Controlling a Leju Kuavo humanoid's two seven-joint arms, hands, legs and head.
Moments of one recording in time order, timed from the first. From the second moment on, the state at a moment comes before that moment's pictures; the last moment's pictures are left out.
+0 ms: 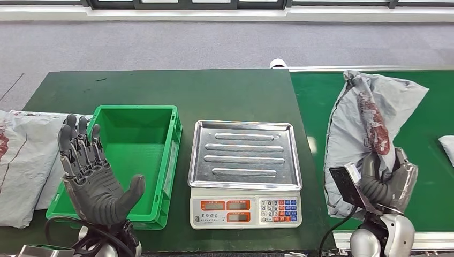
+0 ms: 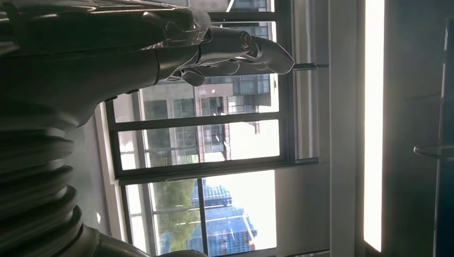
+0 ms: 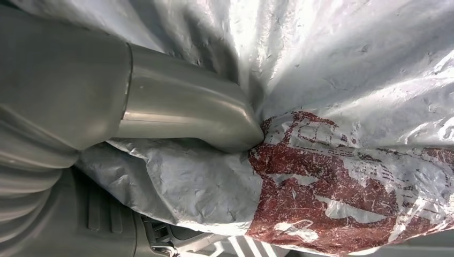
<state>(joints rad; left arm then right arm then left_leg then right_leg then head) 0.06 -0.07 -0.39 -1.91 -0.09 0.35 -0.70 0.04 0.10 -0.20 -1.65 1.24 -0.52 -0.07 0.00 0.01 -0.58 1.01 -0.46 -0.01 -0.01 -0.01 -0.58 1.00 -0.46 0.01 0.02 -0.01</state>
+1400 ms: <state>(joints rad) -0.01 -0.08 -0.43 -1.84 -0.06 0.35 -0.70 -0.07 0.14 0.27 -1.36 1.24 -0.44 -0.10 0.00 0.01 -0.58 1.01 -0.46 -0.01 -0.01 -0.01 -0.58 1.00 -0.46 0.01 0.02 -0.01</state>
